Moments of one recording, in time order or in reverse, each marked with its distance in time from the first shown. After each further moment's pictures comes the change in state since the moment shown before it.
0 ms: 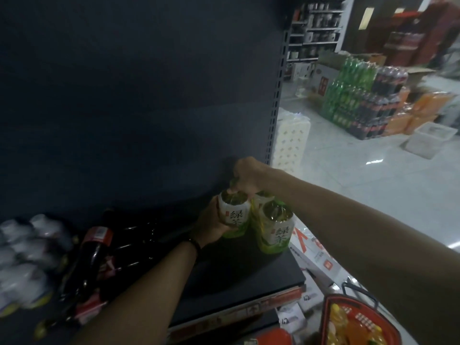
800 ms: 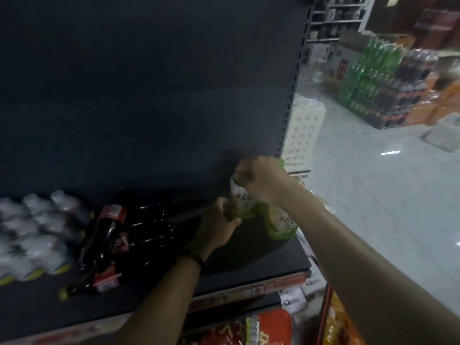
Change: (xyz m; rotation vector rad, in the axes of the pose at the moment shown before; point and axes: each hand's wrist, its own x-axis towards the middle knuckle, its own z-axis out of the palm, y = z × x) left_hand -0.057 0.007 0.003 0.099 0.083 -0.215; right_hand -0.064 -0.016 0.027 0.365 0.330 -0.116
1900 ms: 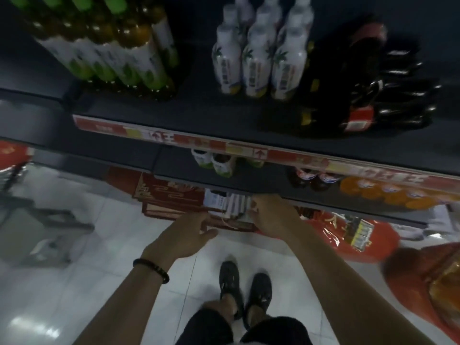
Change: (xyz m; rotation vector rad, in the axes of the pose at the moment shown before) left_hand -0.395 -0.448 -0.284 0.220 -0.272 -0.526; right_hand -0.197 -0.317 0.486 -0.010 -0.777 -0.040
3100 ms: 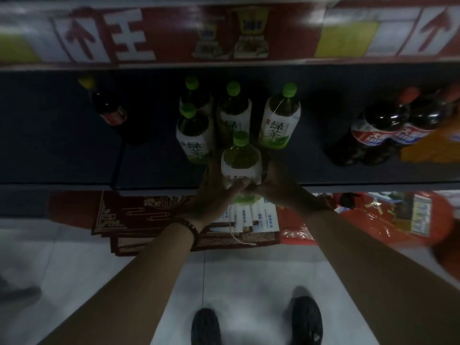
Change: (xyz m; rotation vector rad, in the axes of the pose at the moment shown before) left_hand 0.304 -0.138 0.060 -0.400 0.168 0.504; right_hand 0.274 0.058 0.166 0.613 0.406 -0.169
